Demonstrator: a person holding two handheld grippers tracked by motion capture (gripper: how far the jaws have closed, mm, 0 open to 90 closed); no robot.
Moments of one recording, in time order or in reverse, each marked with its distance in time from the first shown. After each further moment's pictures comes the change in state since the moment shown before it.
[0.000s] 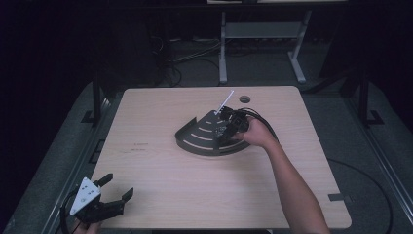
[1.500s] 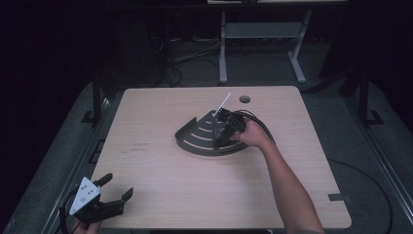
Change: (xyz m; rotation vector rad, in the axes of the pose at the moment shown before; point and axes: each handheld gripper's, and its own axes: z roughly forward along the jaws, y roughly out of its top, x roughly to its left) left arm 0.001 0.000 0.000 -0.001 0.004 -0.011; right arm -0.009 0.002 0.021 0.025 -0.010 0.016
